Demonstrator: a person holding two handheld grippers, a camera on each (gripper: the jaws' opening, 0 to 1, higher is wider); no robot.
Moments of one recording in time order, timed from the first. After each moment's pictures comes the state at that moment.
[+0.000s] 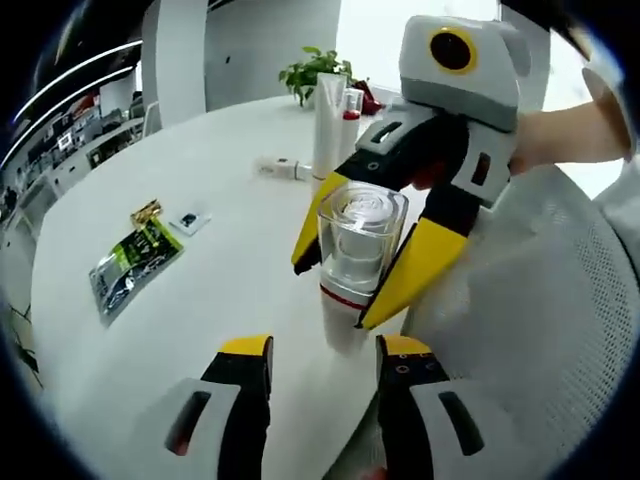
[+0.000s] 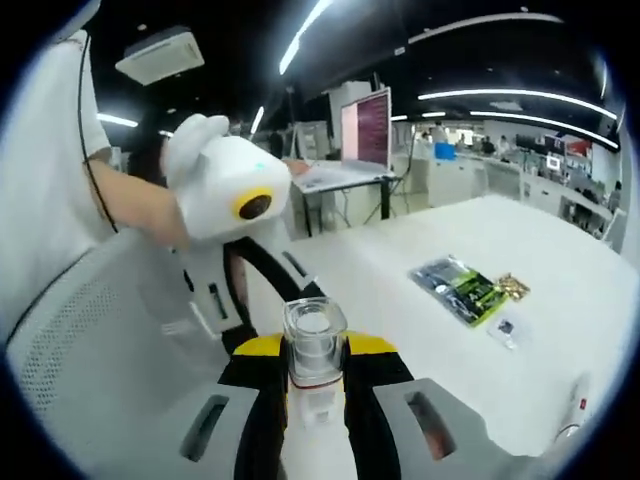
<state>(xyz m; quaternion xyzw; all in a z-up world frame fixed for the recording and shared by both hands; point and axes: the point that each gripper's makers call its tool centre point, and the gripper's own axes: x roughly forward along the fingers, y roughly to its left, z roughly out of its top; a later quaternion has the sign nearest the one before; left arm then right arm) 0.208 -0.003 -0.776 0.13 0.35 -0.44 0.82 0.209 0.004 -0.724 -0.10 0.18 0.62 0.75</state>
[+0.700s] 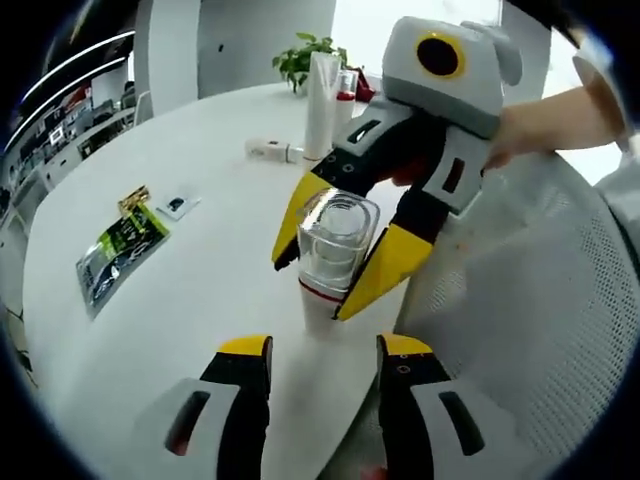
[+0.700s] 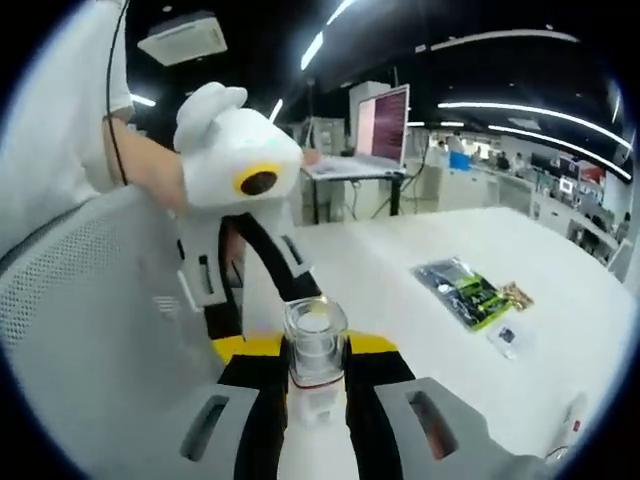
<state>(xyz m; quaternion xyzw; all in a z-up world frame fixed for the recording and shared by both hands) 0.200 -0.005 -0.793 0.14 0.38 -0.45 0.80 0.210 0.003 -0.746 -0.16 0.15 0.65 0.73</state>
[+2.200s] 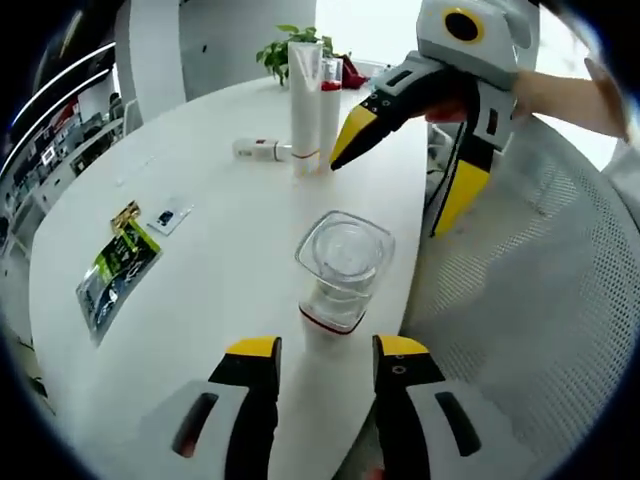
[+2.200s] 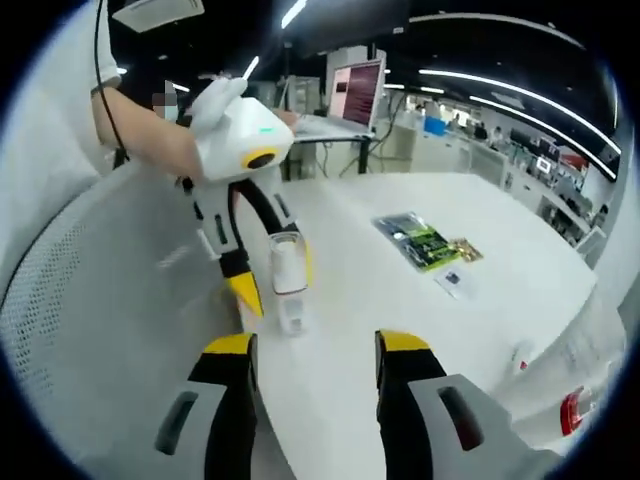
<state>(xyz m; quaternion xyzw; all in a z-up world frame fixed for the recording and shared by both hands) 0.207 -0.019 -0.795 0.18 0.38 -0.45 0.79 0.208 -0.095 -0.733 -0.23 0.24 0.56 0.76</state>
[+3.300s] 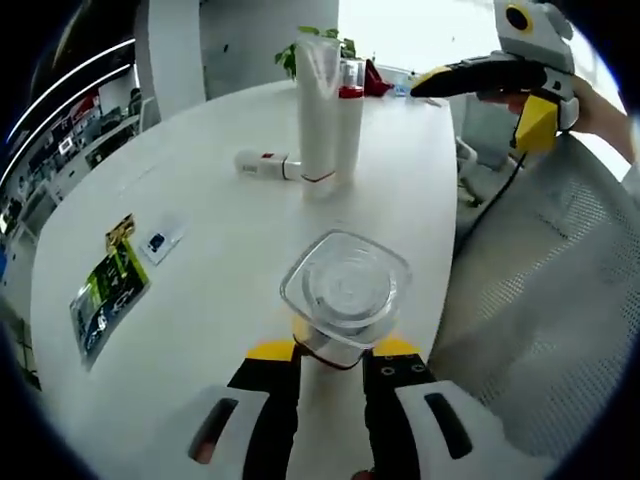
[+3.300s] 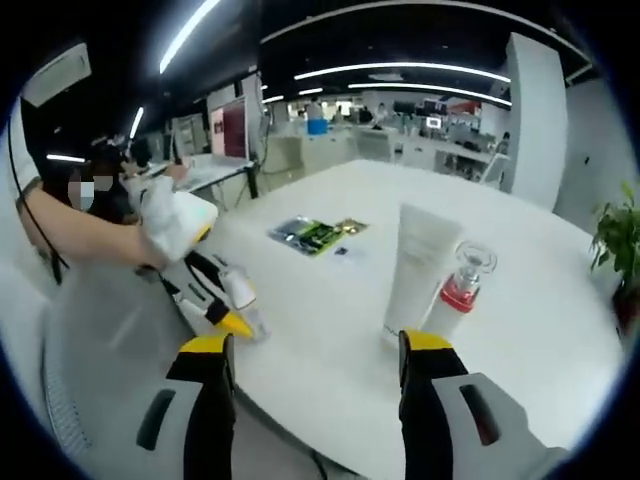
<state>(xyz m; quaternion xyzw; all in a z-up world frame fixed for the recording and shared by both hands) 0.244 -0.084 -0.799 0.16 0.37 -0.42 0.81 0.228 -0.202 -0.685 -0.09 0.26 0.37 0.89</state>
